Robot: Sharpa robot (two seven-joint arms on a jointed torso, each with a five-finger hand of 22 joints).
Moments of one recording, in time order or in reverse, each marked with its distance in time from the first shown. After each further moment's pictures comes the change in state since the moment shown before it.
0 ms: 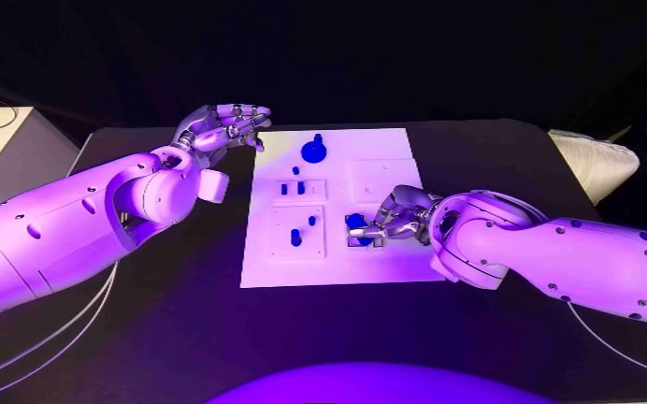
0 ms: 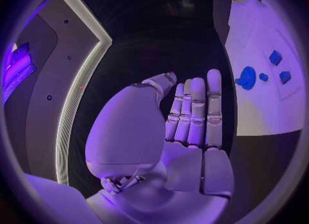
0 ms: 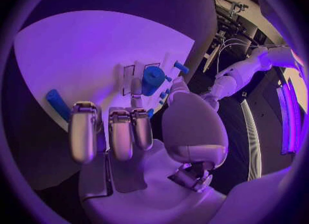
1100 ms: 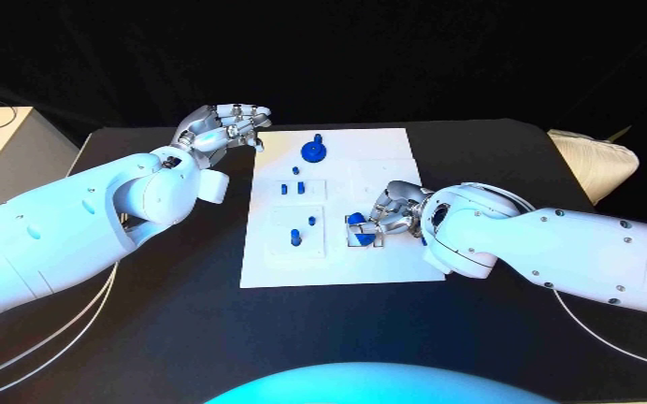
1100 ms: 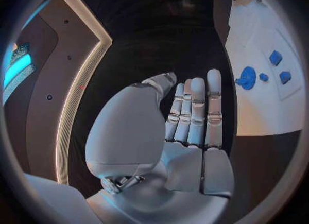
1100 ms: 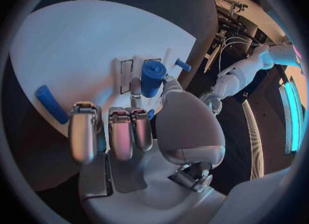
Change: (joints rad) left arm 0.000 0.002 0.000 0.000 0.000 0.000 0.002; left_hand 0.000 0.000 0.000 0.000 0.000 0.000 0.000 0.000 0.000 0.000 0.000 0.004 0.000 0.000 0.000 0.000 0.000 0.000 0.000 0.000 0.000 0.000; right arm 0.014 0.054 0.000 -0.065 0.025 0.030 -0.003; right_hand 0.140 0.057 0.034 -0.004 0.261 0.013 -0.006 -0.016 -0.037 0.000 0.000 0.017 0.000 0.000 0.000 0.000 0.000 0.000 0.000 0.000 0.006 0.000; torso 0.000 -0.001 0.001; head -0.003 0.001
